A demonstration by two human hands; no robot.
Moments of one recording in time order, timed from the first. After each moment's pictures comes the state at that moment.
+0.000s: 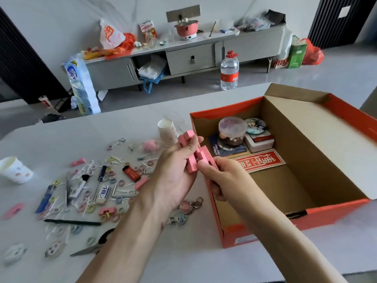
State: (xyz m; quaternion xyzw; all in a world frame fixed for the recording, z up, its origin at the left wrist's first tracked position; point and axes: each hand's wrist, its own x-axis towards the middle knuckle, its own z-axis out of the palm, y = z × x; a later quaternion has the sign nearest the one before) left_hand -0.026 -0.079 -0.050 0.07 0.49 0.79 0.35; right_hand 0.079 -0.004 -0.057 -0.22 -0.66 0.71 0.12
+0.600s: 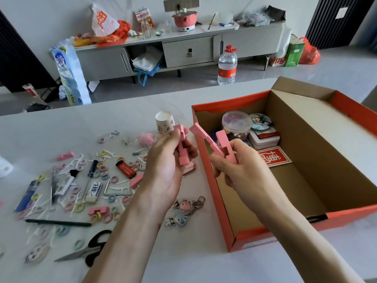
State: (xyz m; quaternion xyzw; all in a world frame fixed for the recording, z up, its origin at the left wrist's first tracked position) left_hand -0.052 -0.085 -0.069 0.09 0.48 0.82 0.30; right_hand 0.073 0.010 -0.066 -0.24 -0.75 0.58 0.19
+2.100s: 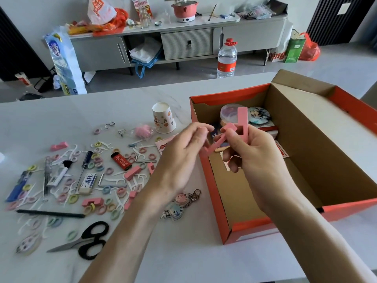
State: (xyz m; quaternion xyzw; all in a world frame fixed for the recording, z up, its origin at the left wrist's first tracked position) left_hand -0.031 -0.093 -0.064 0.38 0.74 0.53 0.18; right_hand 0.072 0.017 -0.062 -0.24 -0.65 0.67 0.25
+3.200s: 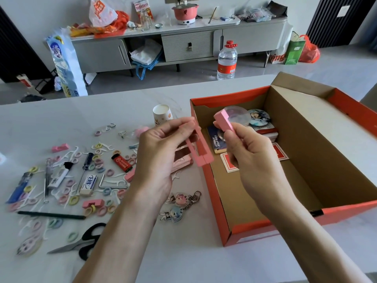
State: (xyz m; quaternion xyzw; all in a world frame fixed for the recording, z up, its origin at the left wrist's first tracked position) left_hand -0.038 -0.094 -0.054 0.15 0.60 0.76 0.21; right_hand 0.073 0.016 -0.064 -0.21 -0.76 0.54 0.29
